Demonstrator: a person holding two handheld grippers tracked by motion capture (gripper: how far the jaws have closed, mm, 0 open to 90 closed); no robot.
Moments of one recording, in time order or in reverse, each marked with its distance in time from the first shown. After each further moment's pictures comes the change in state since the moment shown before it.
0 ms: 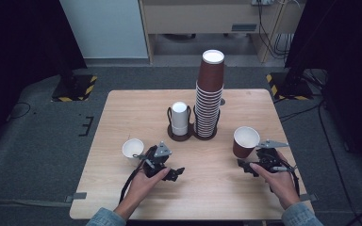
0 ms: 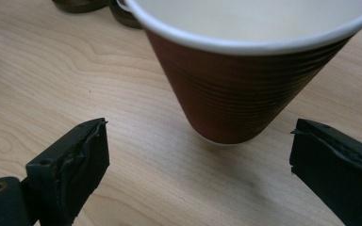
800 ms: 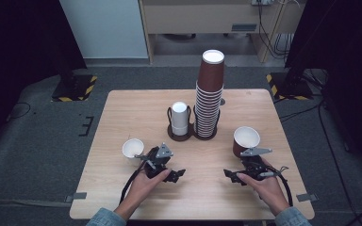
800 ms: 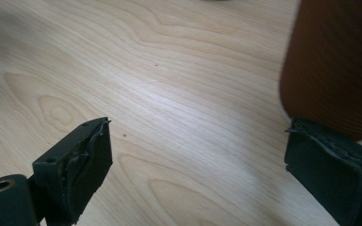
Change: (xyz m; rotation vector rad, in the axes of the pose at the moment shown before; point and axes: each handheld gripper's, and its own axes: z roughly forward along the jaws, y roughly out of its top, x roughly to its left) left arm -0.003 -0.002 0.005 0.026 -0.014 0.010; right arm 0.044 -0.008 0.017 0.062 0.105 -0.068
